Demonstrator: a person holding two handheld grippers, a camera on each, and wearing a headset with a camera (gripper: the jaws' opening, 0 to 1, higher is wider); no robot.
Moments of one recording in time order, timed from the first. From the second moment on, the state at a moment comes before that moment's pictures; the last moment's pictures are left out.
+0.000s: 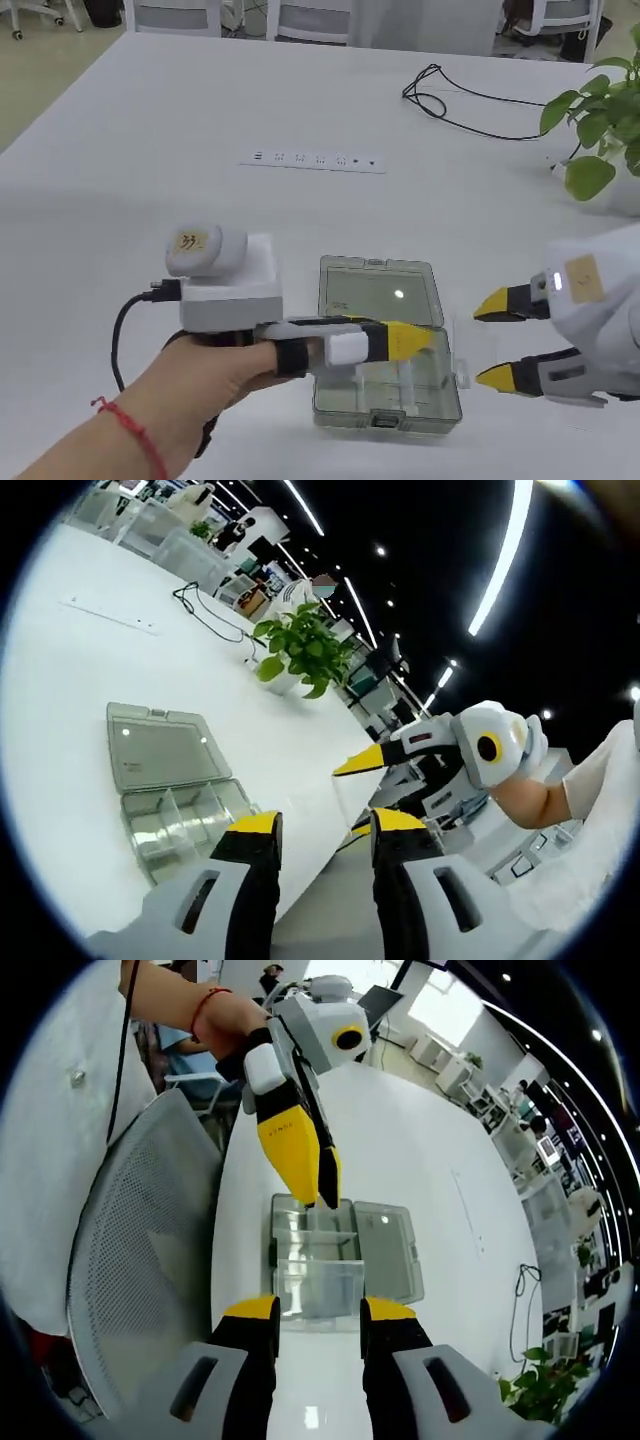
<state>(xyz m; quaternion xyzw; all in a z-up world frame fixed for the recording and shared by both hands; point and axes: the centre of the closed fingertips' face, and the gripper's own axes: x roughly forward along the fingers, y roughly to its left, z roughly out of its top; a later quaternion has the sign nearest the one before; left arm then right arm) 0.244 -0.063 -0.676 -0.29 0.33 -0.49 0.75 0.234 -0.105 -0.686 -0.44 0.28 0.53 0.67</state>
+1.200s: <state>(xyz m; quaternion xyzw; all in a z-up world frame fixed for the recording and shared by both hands) 0.222 -0.090 -0.677 -0.32 0.36 -0.51 0.71 0.224 -0.083 -0.672 -0.45 0.26 0.54 0.66</state>
